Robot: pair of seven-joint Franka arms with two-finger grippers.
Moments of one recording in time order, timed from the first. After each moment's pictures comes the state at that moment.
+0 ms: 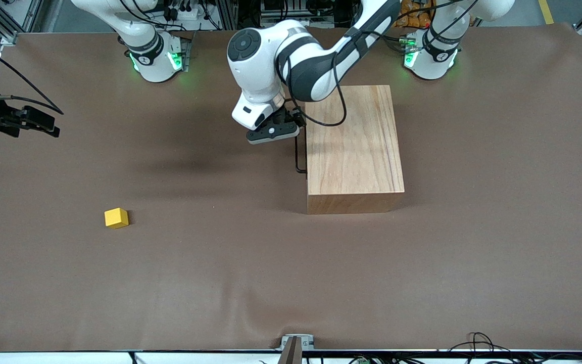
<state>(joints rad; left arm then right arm) -0.83 0.63 -0.21 -1.30 0.22 1.79 -1.18 -0.01 -0.05 -0.06 -1.72 0.03 1.57 -0.04</state>
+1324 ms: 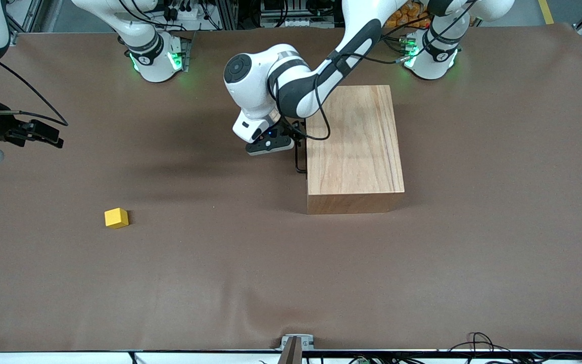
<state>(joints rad) -0.85 0.73 -0.21 -1.30 0.32 1.82 -1.18 -0.04 -0.06 -0.06 -1.82 0.02 1.70 -0.04</state>
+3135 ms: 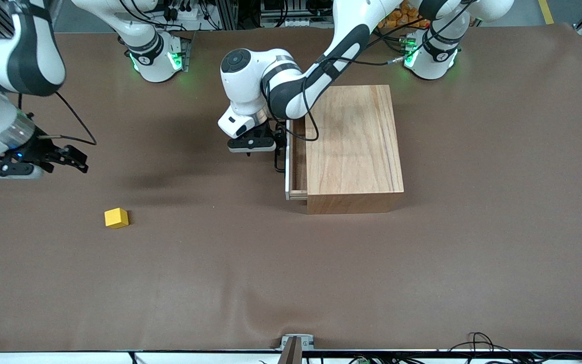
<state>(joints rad) -0.89 0.77 -0.20 -1.30 0.37 2.07 -1.19 -0.04 -0.04 -0.06 -2.18 0.02 2.23 -0.09</state>
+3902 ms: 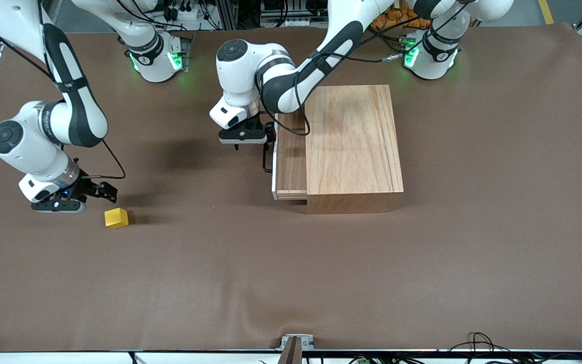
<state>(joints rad) -0.92 0.78 -0.21 -1.29 0.37 2.15 -1.24 -0.04 0.28 -0.06 -2.20 0.02 2.59 -0.12</state>
